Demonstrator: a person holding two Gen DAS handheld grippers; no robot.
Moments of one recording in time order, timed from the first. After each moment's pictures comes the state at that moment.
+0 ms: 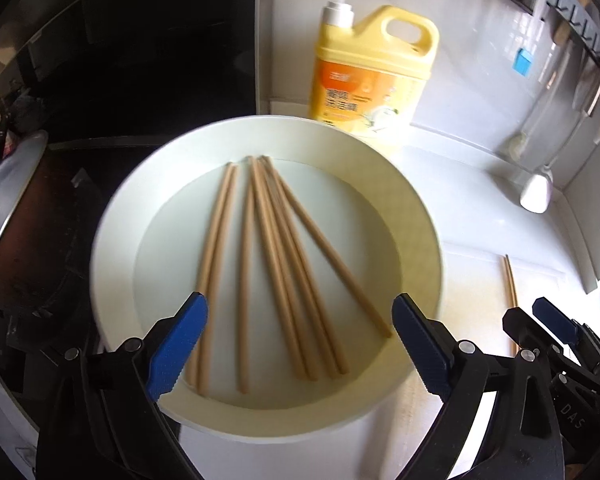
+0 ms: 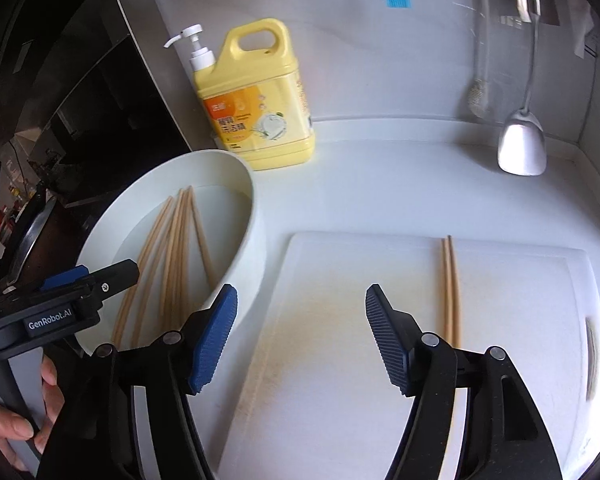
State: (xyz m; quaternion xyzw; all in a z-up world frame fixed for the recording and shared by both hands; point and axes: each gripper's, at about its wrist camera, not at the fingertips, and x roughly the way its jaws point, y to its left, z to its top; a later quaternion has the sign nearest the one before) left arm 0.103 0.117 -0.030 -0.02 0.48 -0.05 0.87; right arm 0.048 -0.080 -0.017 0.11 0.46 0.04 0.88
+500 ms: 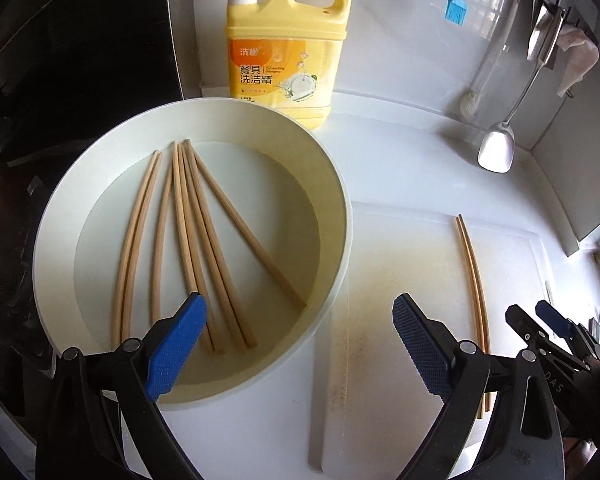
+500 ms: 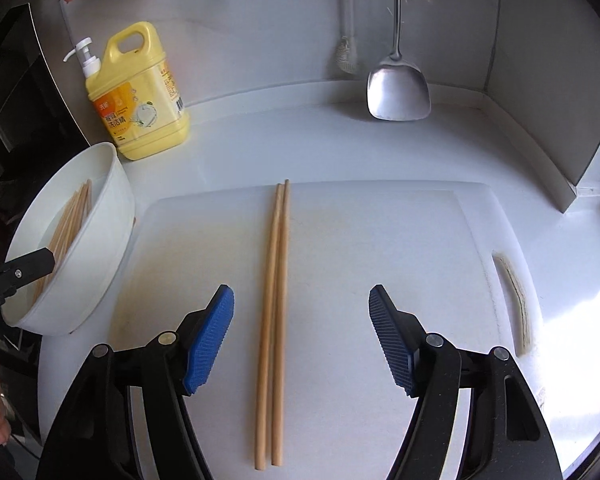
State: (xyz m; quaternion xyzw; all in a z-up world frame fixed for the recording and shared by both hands) left arm 0.084 0.055 -0.041 0.00 0.50 -0.10 0.86; right arm -0.005 -0.175 -0.055 0.10 0.48 -0.08 0.87
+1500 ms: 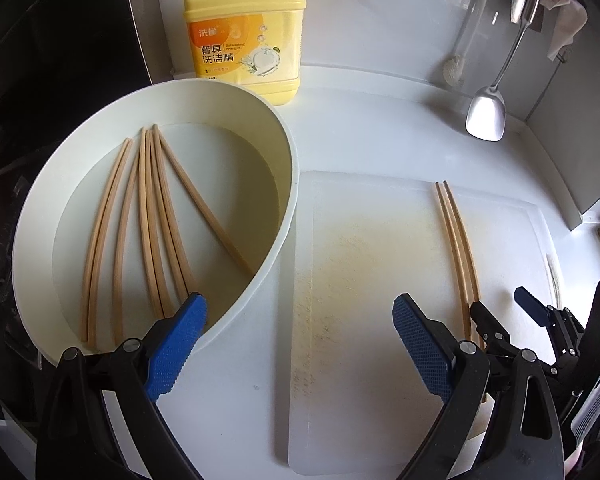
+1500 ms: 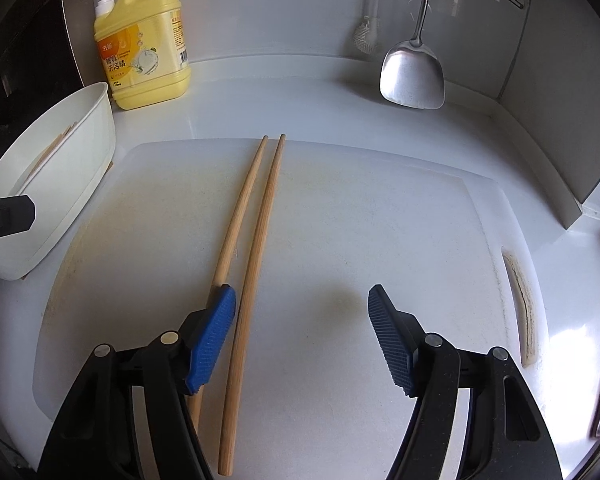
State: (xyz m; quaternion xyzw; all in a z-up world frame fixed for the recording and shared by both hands) left arm 0.071 0.016 -0.055 0.03 0.52 -0.11 0.85; right arm -0.004 -0.168 -0.093 0.03 0.49 -0.07 0.87
